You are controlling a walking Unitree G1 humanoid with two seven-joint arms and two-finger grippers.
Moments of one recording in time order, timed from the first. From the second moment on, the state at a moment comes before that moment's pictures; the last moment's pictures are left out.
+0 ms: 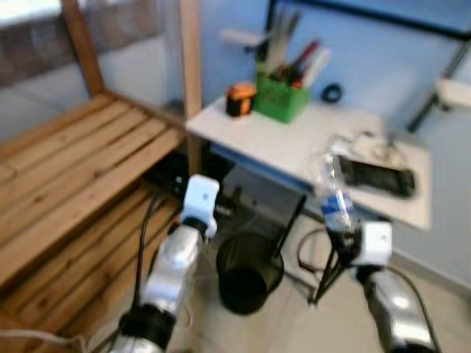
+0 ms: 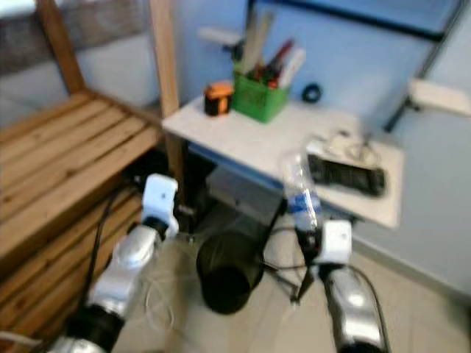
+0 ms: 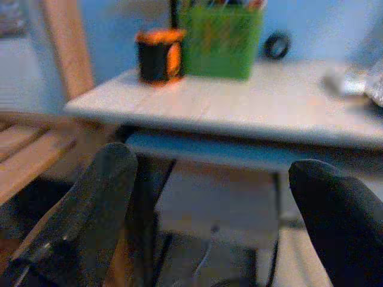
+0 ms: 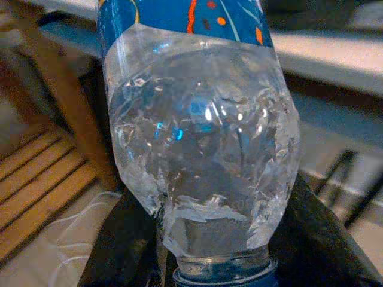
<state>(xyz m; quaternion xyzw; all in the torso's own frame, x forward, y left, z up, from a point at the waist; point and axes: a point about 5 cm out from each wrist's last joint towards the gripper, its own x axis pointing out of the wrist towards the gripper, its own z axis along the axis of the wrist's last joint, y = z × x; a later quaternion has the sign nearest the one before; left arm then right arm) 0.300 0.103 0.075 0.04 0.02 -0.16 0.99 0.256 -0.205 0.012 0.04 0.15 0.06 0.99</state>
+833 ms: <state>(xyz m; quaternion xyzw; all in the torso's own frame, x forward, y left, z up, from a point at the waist) 0.289 0.090 0.074 0.06 0.02 -0.19 0.98 0.277 -0.187 0.002 0.05 0.21 0.13 0.97</state>
